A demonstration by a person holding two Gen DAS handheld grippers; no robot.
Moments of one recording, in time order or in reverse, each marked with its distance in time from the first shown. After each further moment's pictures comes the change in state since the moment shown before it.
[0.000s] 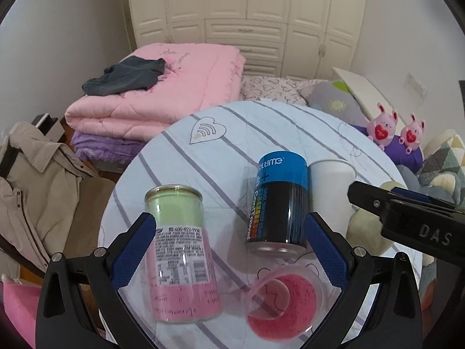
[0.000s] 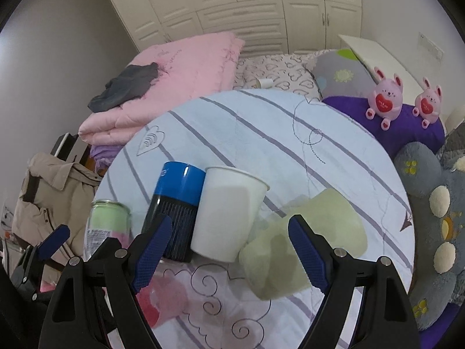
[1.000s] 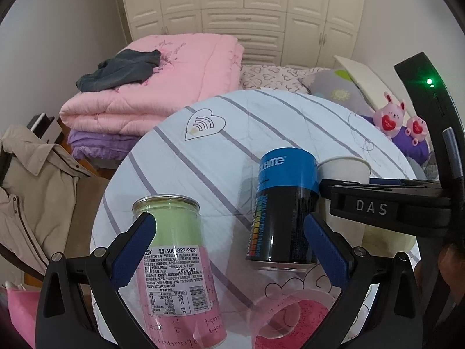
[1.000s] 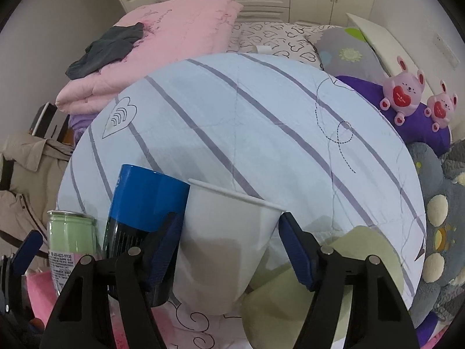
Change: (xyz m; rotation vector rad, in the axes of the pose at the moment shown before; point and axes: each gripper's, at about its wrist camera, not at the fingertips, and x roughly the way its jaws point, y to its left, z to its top) left arm 0.031 -0.001 0.008 0.018 0.049 0.010; right arm 0.070 0.009 0.031 -0.050 0.186 -0.080
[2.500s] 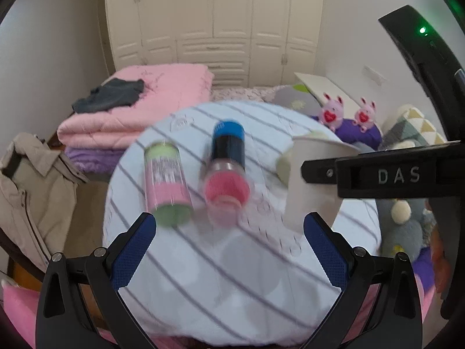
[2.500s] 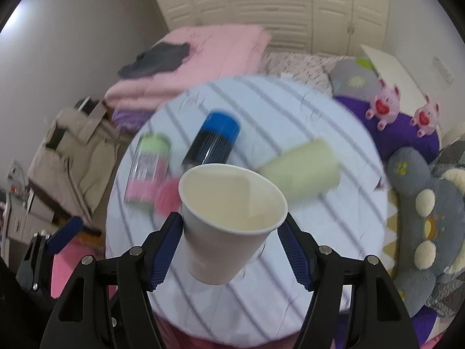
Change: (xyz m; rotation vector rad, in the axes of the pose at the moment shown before) left arm -0.156 -0.021 -0.123 0.082 -0.137 -0.119; right arm -0.140 0.009 -0.127 -0.123 -0.123 0.109
